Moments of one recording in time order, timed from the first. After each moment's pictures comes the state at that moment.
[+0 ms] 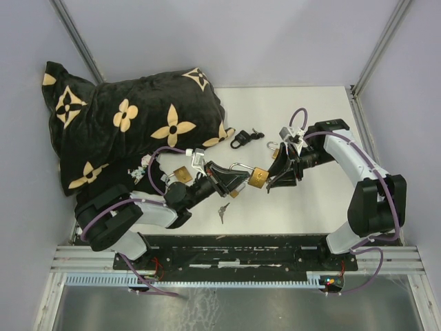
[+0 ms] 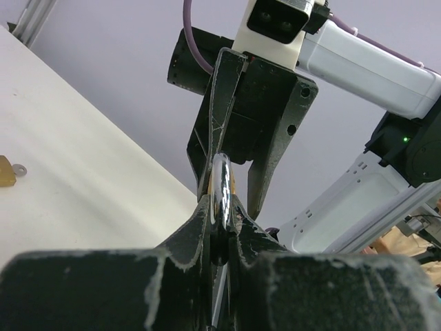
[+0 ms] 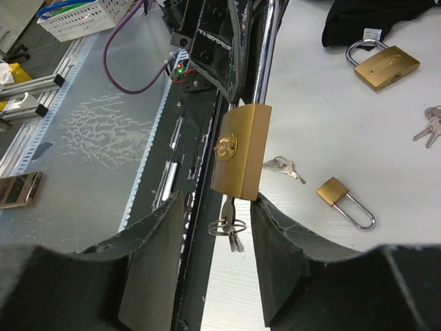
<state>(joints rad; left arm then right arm) -0.90 1.50 0.38 1.52 0.16 -0.84 0.17 1.57 1.26 -1.60 -1.41 -1.56</state>
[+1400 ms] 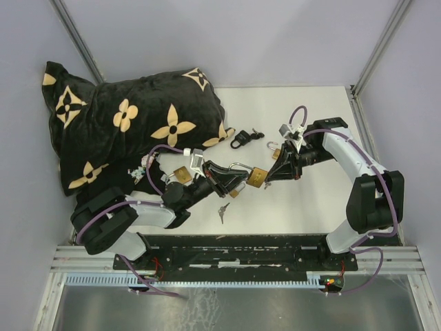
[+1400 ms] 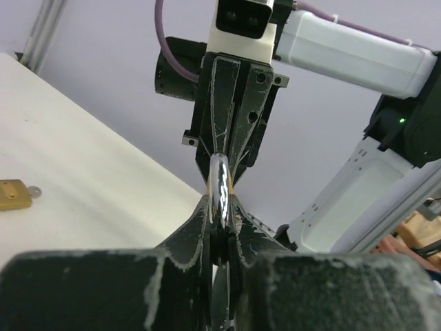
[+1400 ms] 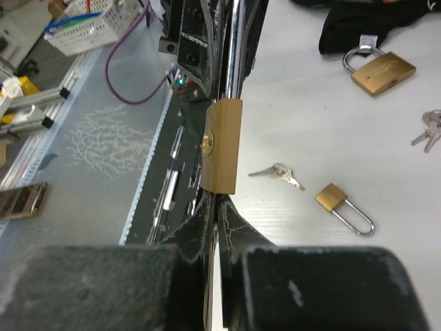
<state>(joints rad) -0.90 1.47 0.38 1.52 0.17 -0.77 0.17 1.60 1.28 -1.60 -1.42 -1.55</state>
